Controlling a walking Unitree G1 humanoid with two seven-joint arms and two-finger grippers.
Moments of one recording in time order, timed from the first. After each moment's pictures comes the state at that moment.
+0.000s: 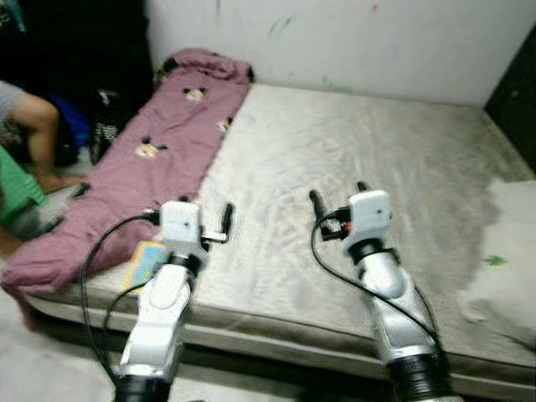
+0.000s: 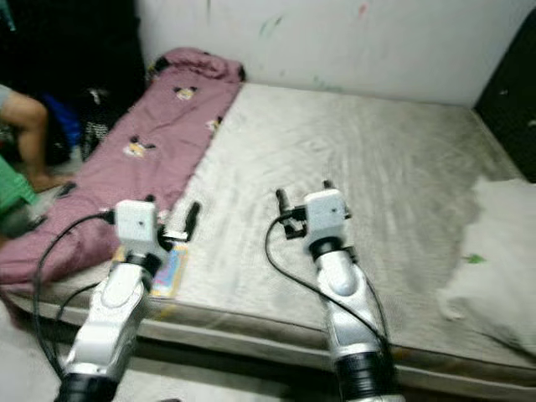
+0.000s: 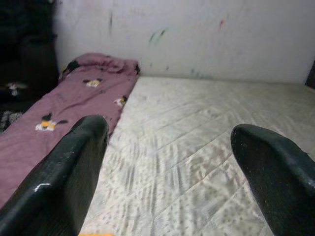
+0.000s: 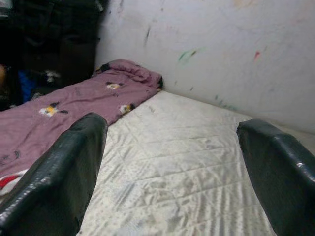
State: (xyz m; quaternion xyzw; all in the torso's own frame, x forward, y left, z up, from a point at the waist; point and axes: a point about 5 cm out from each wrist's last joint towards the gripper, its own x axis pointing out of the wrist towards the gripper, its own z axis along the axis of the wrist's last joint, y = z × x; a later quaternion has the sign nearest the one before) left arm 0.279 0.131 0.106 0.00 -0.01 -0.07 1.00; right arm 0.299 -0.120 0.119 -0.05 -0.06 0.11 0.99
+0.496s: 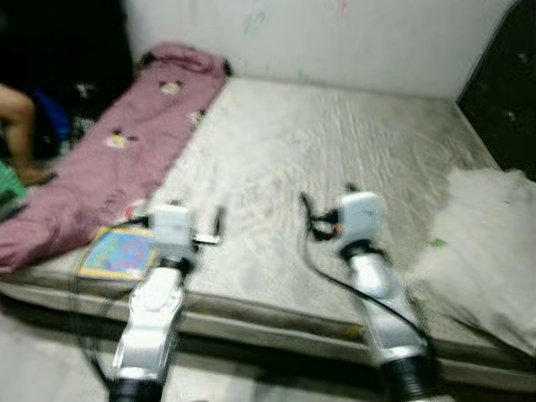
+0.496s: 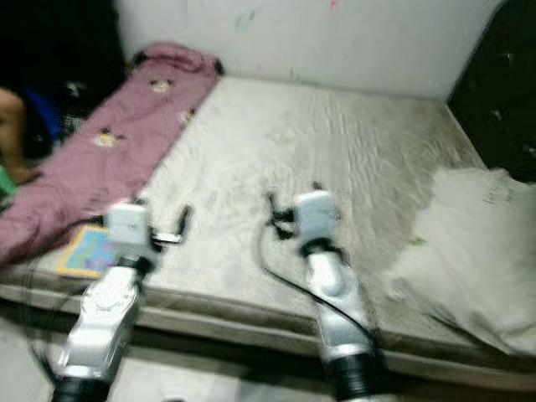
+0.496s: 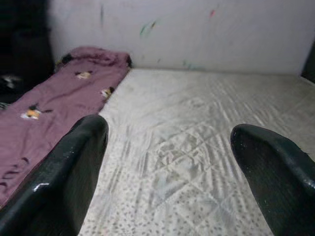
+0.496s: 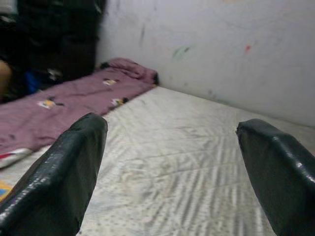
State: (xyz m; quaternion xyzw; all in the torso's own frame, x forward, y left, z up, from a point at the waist) left arm 0.280 0.138 0.106 0.00 -0.01 -0.06 1.00; right arm 0.299 -0.110 0.121 -0.04 -0.06 0.12 0.99
